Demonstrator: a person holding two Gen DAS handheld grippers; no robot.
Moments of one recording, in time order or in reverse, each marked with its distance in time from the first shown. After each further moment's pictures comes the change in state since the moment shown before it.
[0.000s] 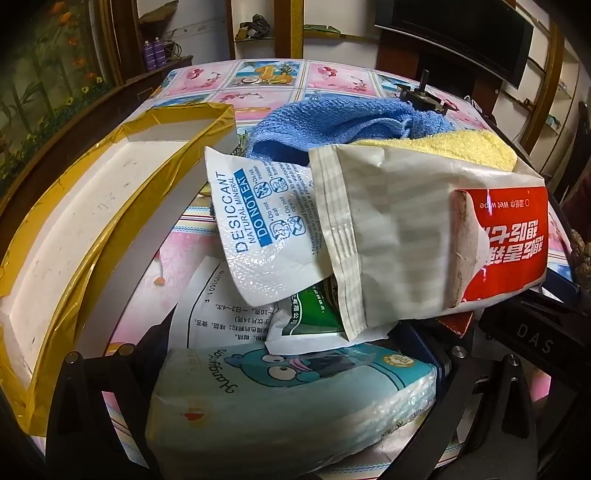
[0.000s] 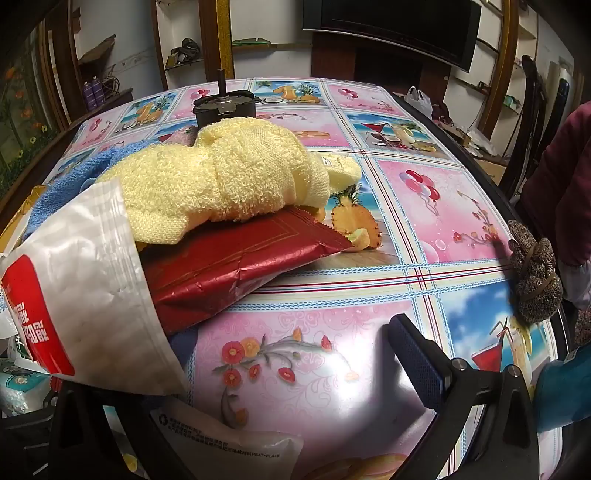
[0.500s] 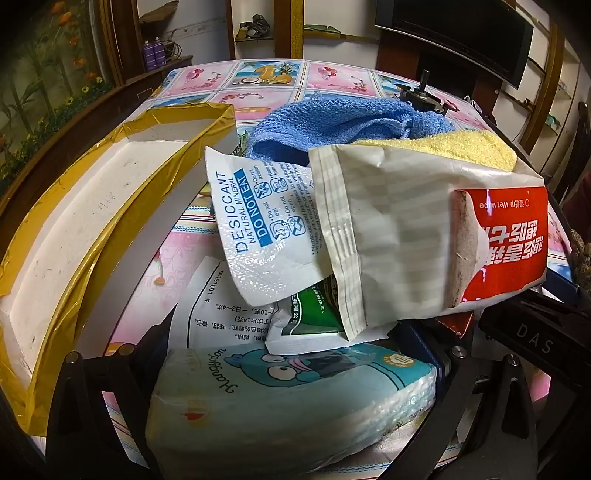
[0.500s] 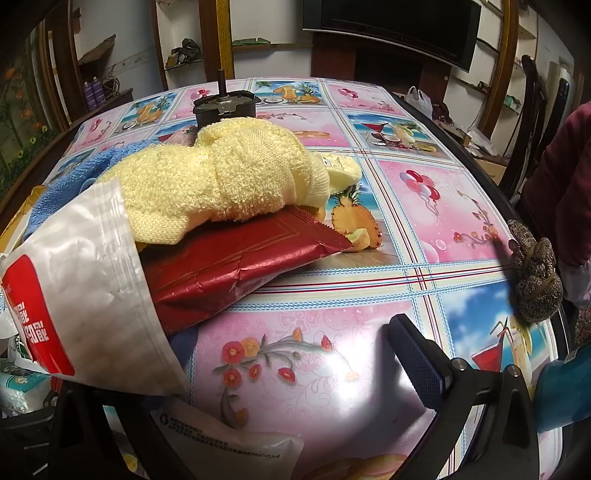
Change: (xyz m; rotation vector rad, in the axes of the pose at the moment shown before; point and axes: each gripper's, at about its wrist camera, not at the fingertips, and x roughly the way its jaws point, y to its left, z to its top) left arm 0.000 0.000 0.000 0.000 0.000 0.000; right arm 0.000 0.000 0.000 0.001 0.001 0.001
